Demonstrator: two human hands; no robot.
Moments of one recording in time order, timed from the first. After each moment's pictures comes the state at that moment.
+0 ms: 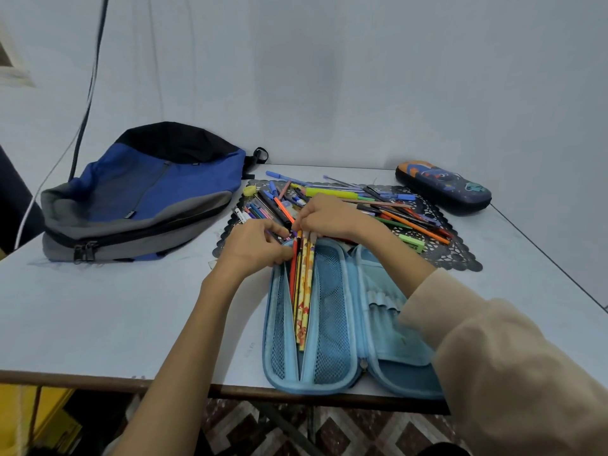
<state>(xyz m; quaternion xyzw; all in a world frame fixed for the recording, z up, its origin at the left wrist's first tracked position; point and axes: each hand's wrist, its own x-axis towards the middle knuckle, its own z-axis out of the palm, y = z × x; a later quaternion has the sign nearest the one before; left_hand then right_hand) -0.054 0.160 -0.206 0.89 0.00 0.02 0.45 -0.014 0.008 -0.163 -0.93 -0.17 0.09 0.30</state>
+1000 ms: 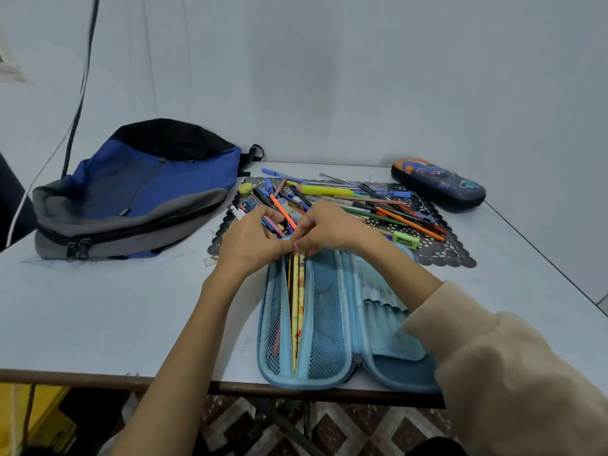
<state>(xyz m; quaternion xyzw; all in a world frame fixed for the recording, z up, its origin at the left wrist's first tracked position) -0.056 0.153 -0.211 0.89 0.00 0.09 0.44 -0.034 -0.004 -0.174 -0.91 -0.19 0.10 0.34</state>
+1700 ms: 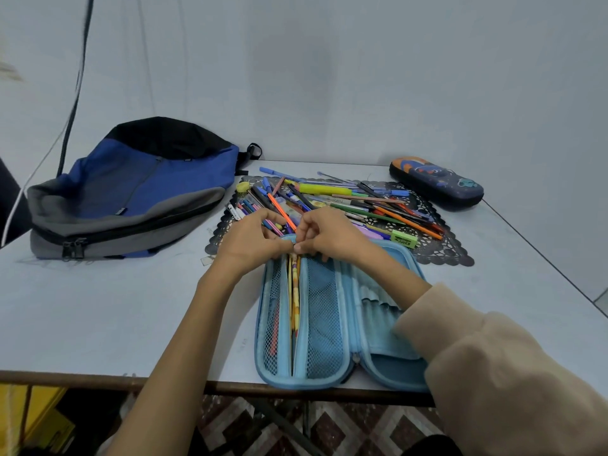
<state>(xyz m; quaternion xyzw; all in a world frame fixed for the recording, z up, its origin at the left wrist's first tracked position) -0.056 0.154 -0.209 0.89 -0.01 0.03 0.46 -0.029 -0.010 -0.197 -0.92 -0.18 0.04 0.35</state>
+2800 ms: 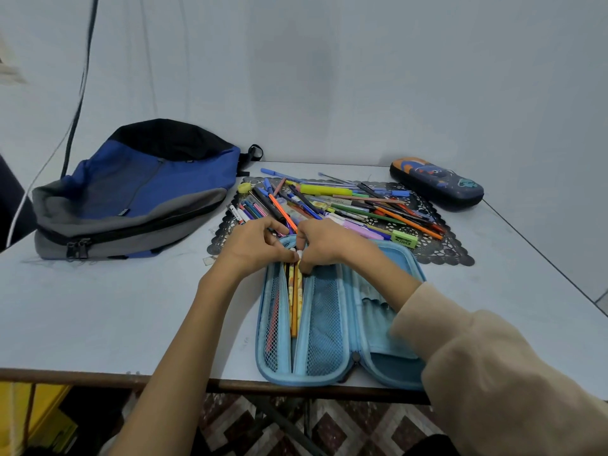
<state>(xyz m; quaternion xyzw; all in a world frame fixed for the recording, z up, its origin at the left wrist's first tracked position) -0.057 0.156 -0.212 0.90 -0.03 0.02 0.43 -0.050 0.008 -0.176 -0.97 -0.15 0.14 0.15</state>
